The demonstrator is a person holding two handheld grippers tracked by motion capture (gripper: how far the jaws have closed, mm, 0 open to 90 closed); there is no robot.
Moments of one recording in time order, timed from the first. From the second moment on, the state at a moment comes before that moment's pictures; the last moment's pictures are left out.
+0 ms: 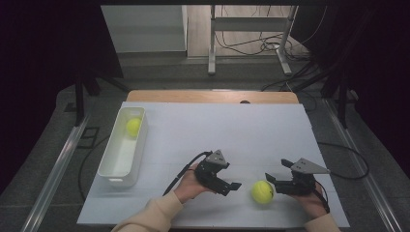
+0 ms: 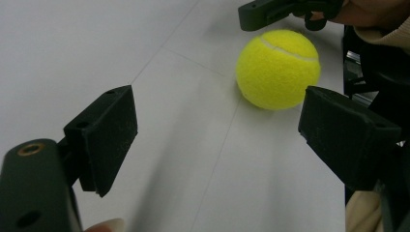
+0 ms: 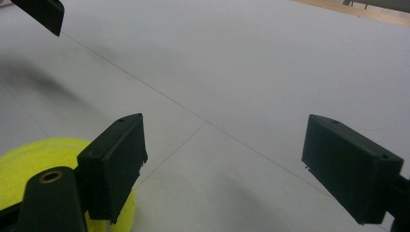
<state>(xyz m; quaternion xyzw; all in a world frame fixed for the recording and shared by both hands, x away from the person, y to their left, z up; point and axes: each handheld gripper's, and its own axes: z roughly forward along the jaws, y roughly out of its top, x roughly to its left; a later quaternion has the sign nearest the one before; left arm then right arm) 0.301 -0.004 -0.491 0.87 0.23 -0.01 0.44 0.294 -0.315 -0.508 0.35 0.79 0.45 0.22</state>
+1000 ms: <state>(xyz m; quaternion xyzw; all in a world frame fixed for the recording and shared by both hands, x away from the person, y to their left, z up) 0.300 -0.051 -0.512 0.88 0.20 -0.04 0.42 0.294 -0.317 -0.506 0.36 0.79 0.45 0.22</state>
